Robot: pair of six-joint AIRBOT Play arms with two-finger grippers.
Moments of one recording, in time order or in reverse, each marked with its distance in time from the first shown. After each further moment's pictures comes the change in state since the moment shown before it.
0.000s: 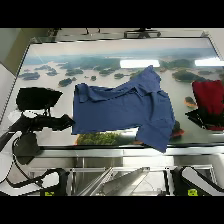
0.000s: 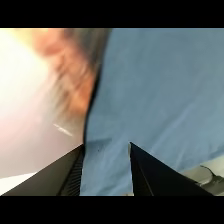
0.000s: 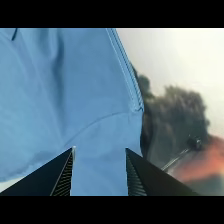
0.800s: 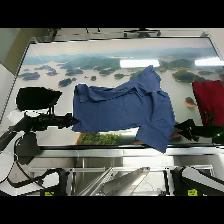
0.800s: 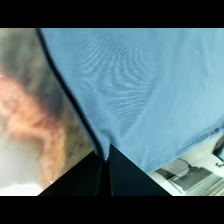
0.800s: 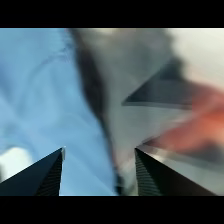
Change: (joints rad) left arm 0.001 0.001 -0.007 -0.147 -0.048 0.098; right arm -0.004 -0.152 -0.177 -0.034 -0.048 -0.026
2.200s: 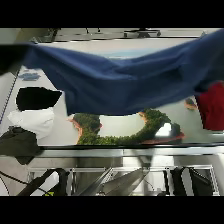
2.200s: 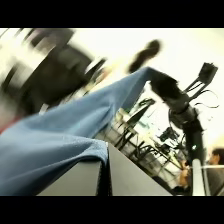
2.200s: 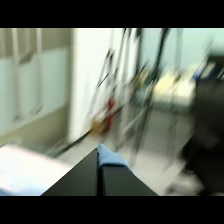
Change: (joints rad) left arm 0.100 0.247 0.806 -0.978 -0.572 0.031; right arm 0.195 0.679 0.946 0.507 -0.191 -0.246
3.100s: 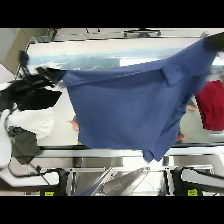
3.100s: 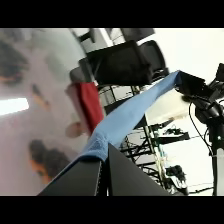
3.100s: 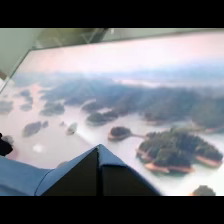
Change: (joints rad) left arm -0.096 -0.466 -0.226 0.332 0.232 0.085; right arm 0.149 -0.861 0.203 -0.160 0.211 0.212
